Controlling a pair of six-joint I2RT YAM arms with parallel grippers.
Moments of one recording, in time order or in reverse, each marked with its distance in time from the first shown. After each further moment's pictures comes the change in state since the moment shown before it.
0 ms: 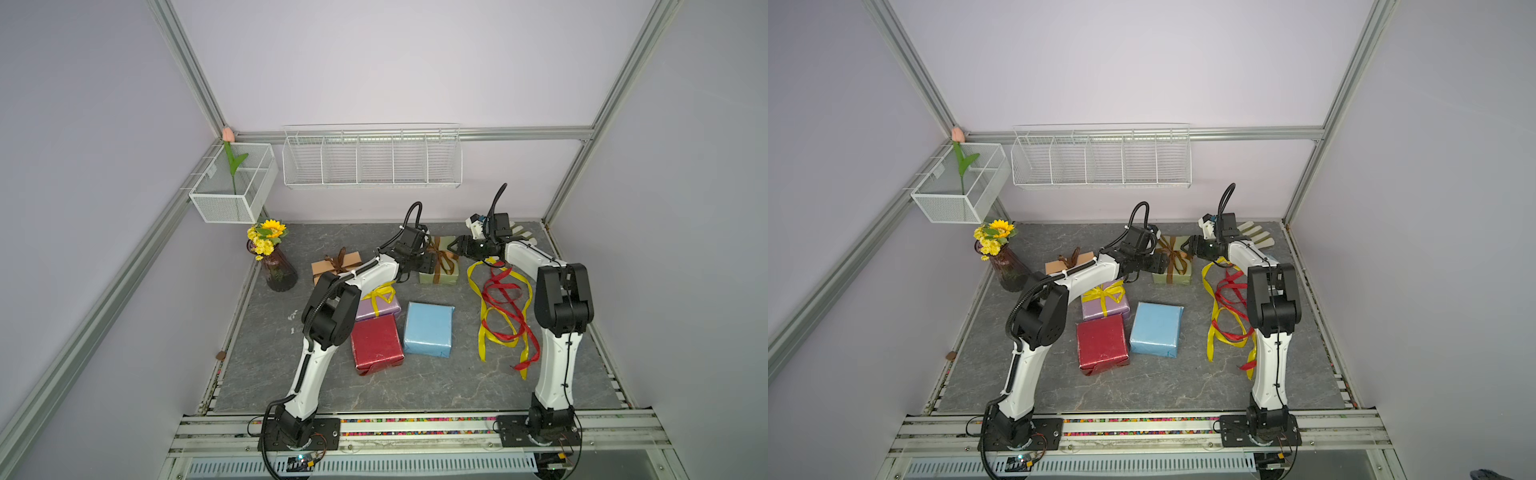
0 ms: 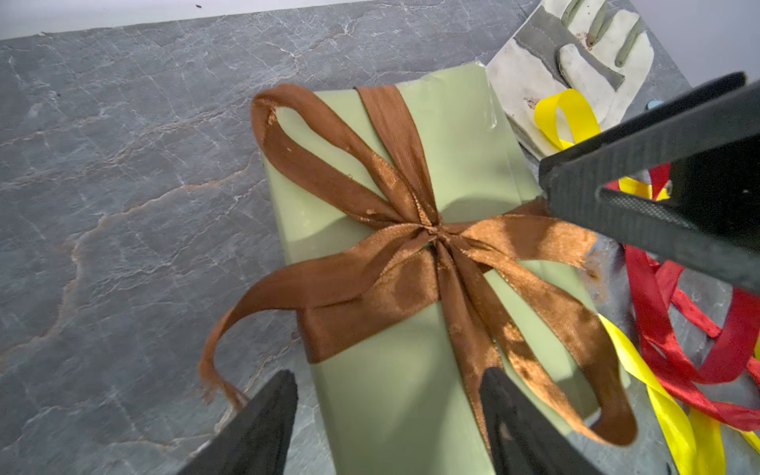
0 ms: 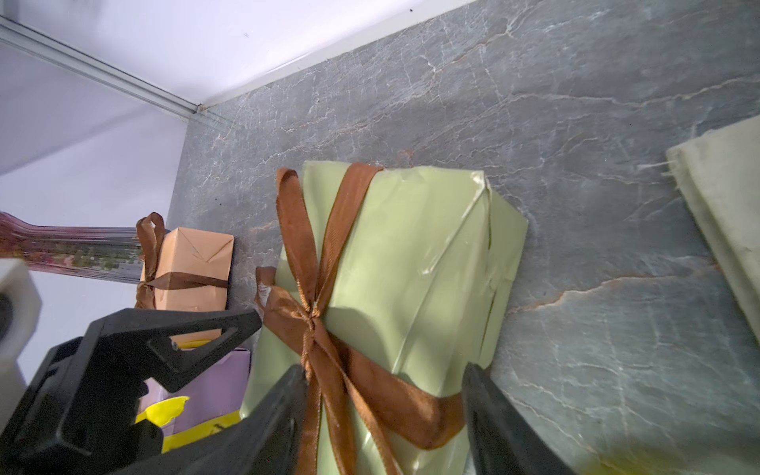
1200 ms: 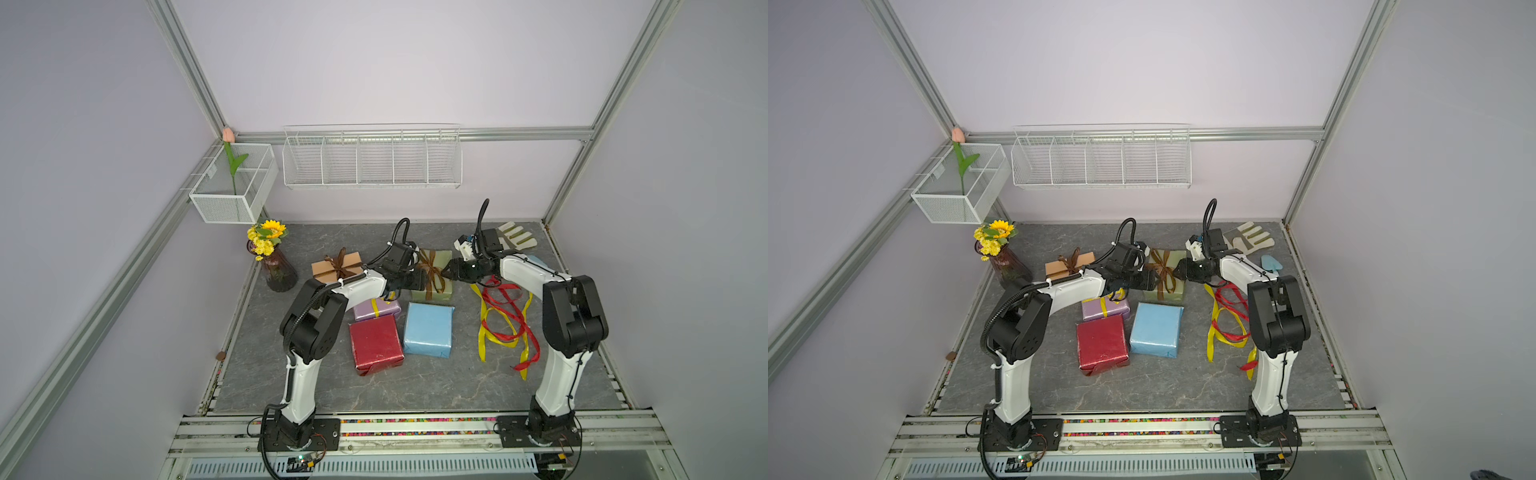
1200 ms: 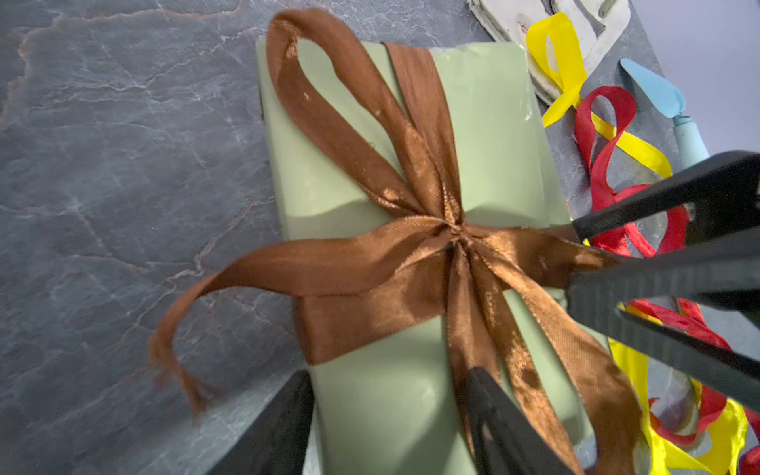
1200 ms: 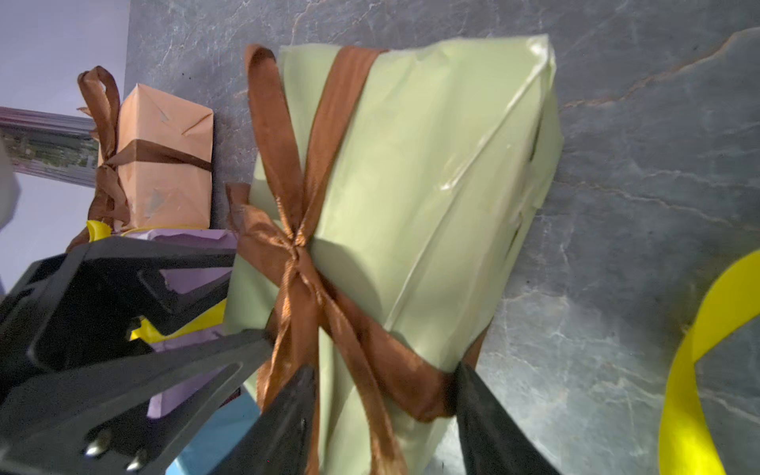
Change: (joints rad) left arm 0.004 -0.207 -0.374 0.112 0.092 -0.116; right arm 0.118 -0.227 -0.258 -0.145 0.103 -0.061
